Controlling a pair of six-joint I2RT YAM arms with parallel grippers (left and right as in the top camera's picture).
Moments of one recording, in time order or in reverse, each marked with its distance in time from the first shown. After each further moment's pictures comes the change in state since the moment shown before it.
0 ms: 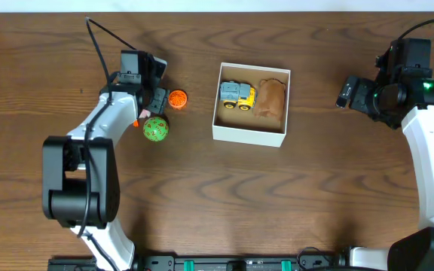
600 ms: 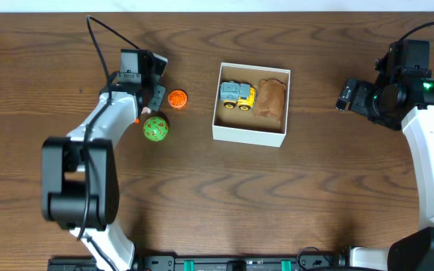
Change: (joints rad) left arm -0.002 -0.035 0.000 0.047 -0.007 0.029; right arm 0.000 0.000 -0.001 -0.030 0.000 0.009
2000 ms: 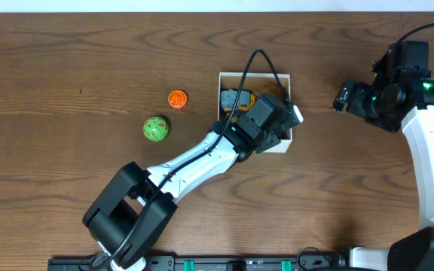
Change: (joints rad) left arm -0.727 -0.037 0.005 0.082 0.001 0.070; right arm 0.001 0.000 -0.001 -0.023 -0.060 0.003
